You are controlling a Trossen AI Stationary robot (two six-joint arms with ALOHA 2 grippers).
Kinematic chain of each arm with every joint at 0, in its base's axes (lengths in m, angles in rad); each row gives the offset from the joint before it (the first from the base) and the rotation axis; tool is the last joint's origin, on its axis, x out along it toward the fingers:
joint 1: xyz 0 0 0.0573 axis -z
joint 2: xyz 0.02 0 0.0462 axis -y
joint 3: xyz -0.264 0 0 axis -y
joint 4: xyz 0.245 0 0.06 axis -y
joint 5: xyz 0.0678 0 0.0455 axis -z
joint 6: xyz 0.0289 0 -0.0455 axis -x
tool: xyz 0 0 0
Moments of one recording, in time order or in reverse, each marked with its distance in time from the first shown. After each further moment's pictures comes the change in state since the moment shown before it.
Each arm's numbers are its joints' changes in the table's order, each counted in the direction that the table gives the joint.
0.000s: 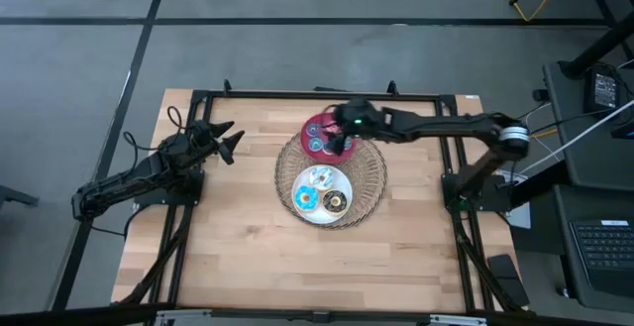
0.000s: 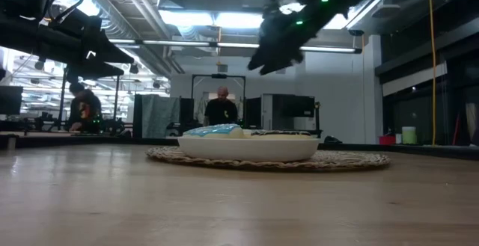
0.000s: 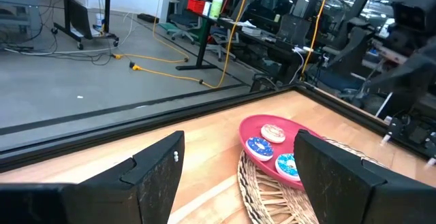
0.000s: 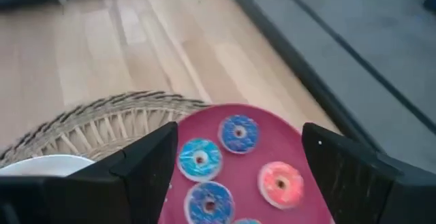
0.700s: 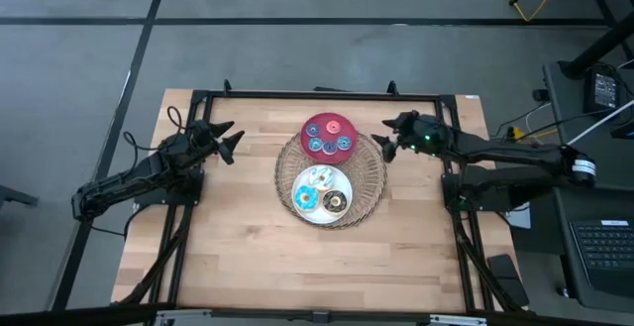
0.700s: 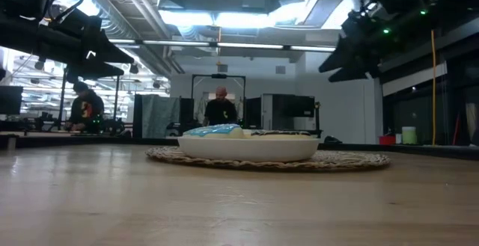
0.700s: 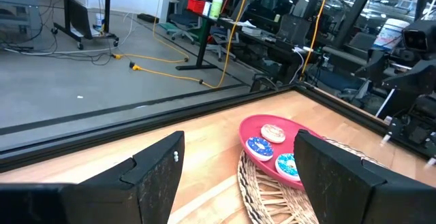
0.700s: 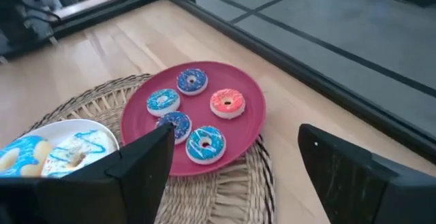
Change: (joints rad) left arm 0.000 0.000 0.000 0.000 0.000 0.000; right arm 0.075 0.678 -0.660 0.155 0.002 -0.184
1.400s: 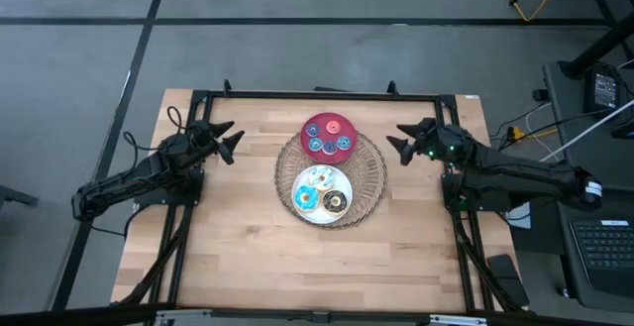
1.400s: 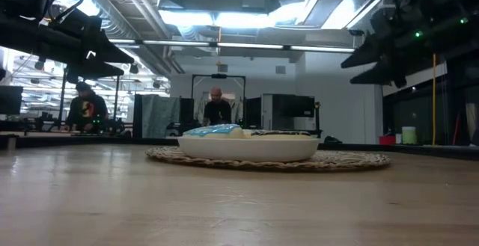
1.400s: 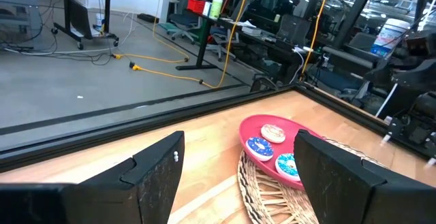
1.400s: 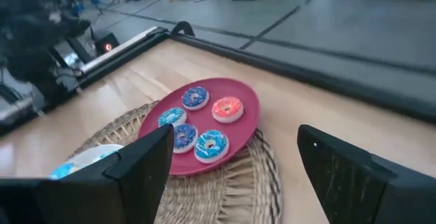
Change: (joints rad) left arm 0.000 0.000 0.000 0.000 0.000 0.000; right arm 0.033 0.353 -0.206 0.002 -0.011 -0.154
